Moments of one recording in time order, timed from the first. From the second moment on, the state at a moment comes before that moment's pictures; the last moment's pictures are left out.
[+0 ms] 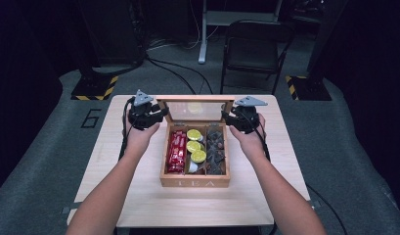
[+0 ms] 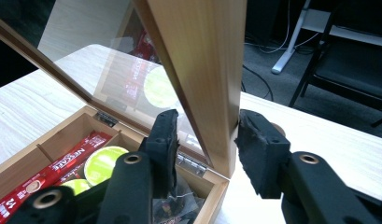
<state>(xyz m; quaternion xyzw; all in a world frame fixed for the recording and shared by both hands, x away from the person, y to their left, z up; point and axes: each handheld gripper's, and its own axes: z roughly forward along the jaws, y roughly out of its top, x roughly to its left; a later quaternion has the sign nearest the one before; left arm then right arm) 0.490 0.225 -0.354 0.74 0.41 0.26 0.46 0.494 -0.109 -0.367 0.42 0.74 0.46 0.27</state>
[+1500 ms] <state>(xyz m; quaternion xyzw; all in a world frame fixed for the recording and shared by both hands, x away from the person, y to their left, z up) 0.519 0.219 -0.346 0.72 0.44 0.26 0.46 0.531 -0.107 -0.403 0.46 0.74 0.42 0.25</state>
